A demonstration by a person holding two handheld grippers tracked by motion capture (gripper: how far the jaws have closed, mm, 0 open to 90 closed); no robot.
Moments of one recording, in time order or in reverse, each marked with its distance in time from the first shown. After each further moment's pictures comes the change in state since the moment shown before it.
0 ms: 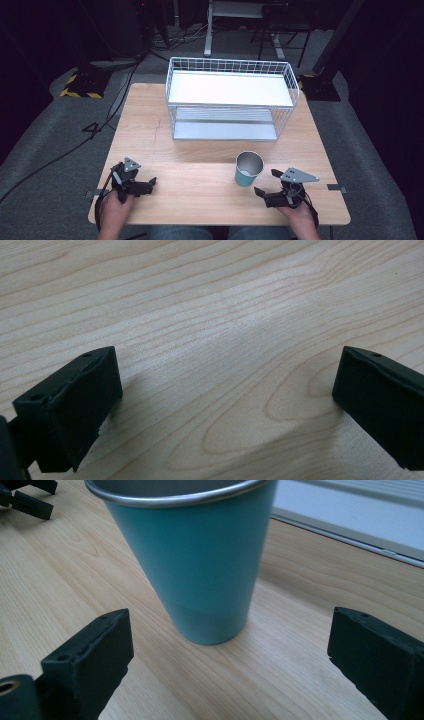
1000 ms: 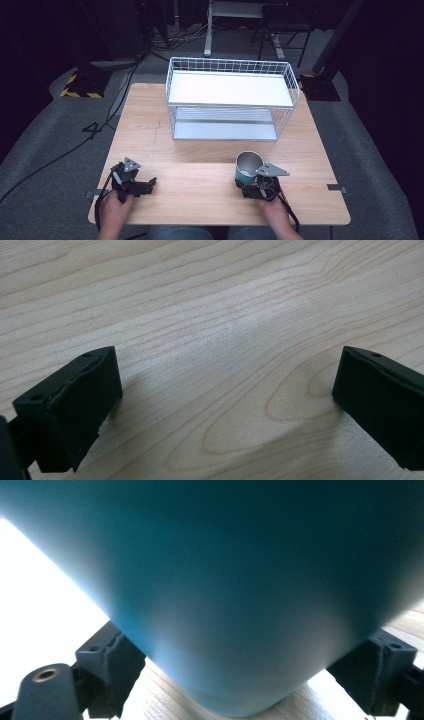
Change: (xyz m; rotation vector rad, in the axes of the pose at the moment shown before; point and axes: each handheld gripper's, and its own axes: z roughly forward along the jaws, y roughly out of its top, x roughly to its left) left arm 0.000 0.000 0.000 0.000 0.000 0.000; right arm 0.021 0.006 0.061 0.035 -0.080 0.008
